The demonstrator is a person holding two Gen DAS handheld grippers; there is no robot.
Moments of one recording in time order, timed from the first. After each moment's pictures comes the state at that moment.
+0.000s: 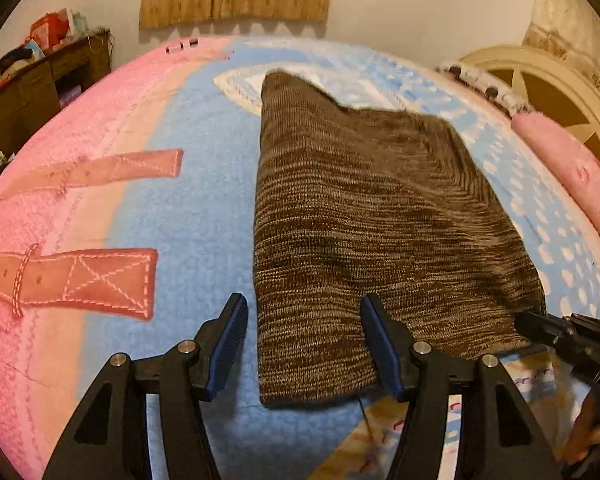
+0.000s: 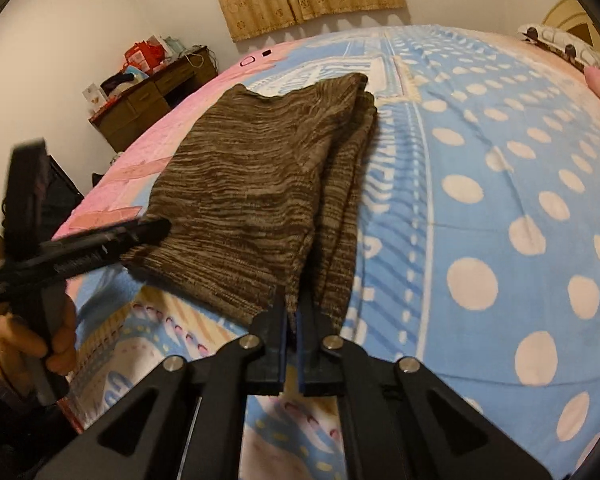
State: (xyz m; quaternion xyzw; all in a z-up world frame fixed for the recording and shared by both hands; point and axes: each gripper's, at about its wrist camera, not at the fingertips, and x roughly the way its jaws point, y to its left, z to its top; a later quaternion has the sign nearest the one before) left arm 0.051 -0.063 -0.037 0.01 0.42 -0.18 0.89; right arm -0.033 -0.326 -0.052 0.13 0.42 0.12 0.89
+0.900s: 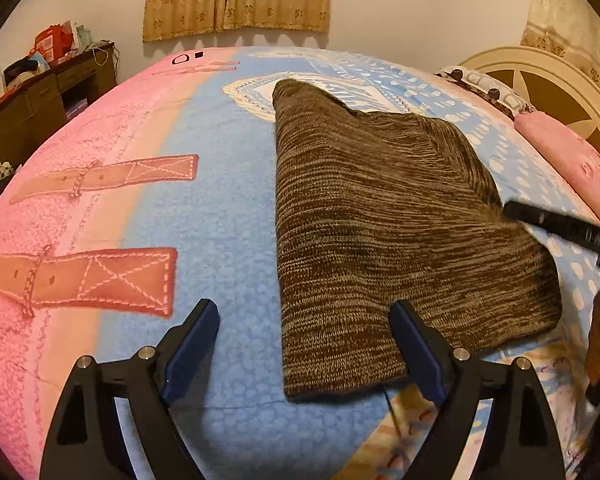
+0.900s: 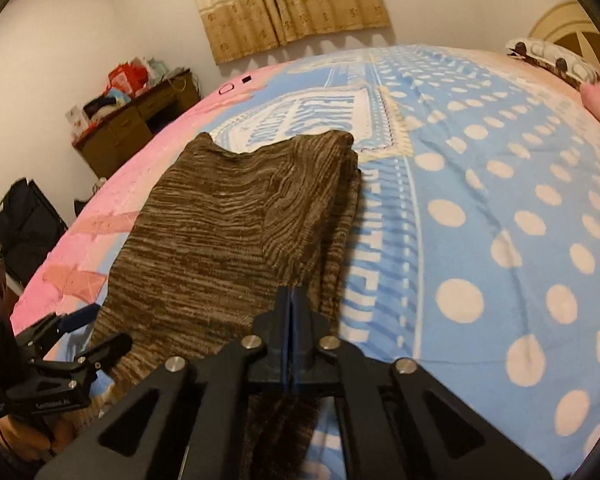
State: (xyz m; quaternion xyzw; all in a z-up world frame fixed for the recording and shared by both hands) left arm 0.052 -0.054 -0.039 0.02 0.41 -0.17 0.89; right arm 0.029 -0.336 -0.036 0.12 0.39 0.08 0.91
